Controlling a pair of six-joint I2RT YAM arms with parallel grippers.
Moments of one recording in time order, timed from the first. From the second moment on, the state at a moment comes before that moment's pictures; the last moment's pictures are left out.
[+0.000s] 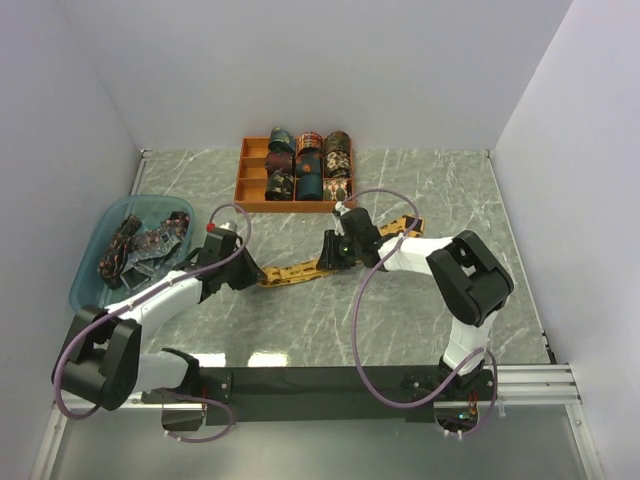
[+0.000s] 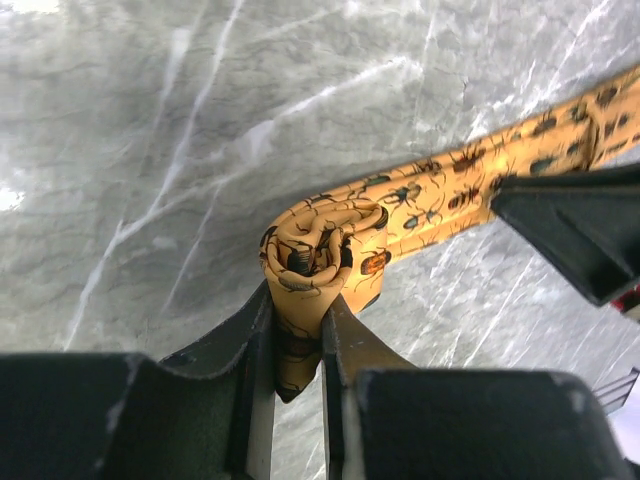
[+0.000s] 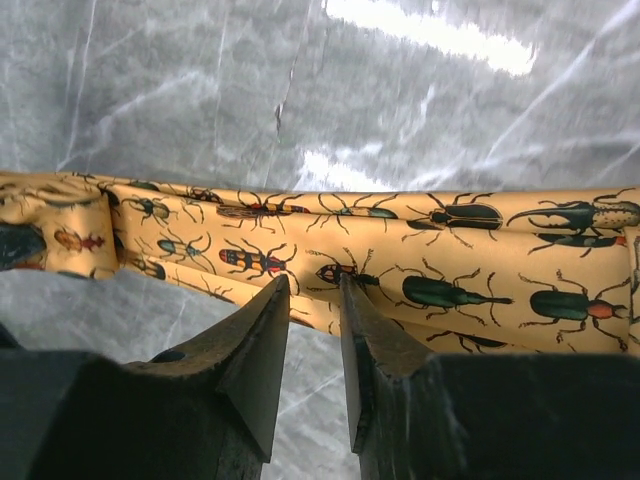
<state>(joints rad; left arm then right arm) -0.36 1.27 0.58 -0.17 0.14 -0.79 0.61 1.83 0.96 0.05 -0.27 0.53</state>
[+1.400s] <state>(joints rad) -0.69 1.76 1.16 -0.84 -0.68 -0.71 0.54 1.49 0.77 -0.10 -0.06 0.51</state>
